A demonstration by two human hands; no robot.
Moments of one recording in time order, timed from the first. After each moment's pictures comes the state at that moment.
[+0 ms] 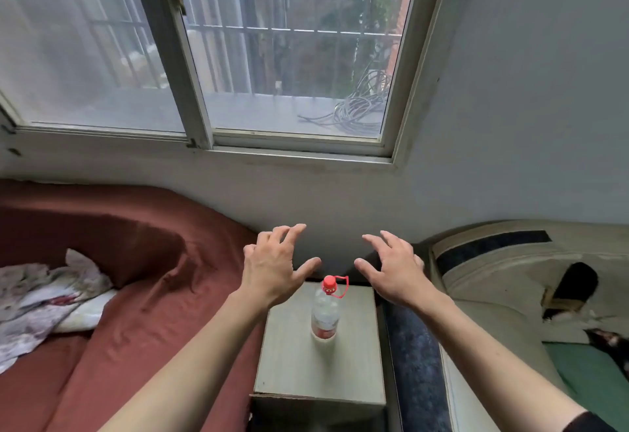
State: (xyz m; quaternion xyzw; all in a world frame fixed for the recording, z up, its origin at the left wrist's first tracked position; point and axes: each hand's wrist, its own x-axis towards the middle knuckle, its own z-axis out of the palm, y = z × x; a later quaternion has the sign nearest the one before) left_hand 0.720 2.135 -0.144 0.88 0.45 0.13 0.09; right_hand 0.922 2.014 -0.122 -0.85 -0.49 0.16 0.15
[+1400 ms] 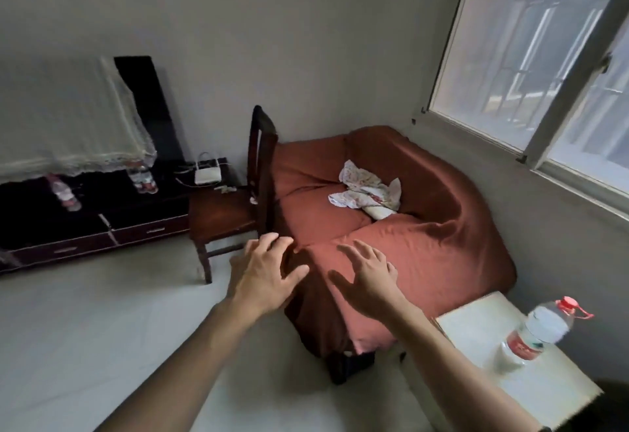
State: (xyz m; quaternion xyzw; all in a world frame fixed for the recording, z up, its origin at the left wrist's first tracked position) left_hand 0.364 1.554 -0.064 0.49 0.85 0.20 0.02; right_hand 0.534 1.673 -0.064 -0.39 -0.89 0.20 0.09
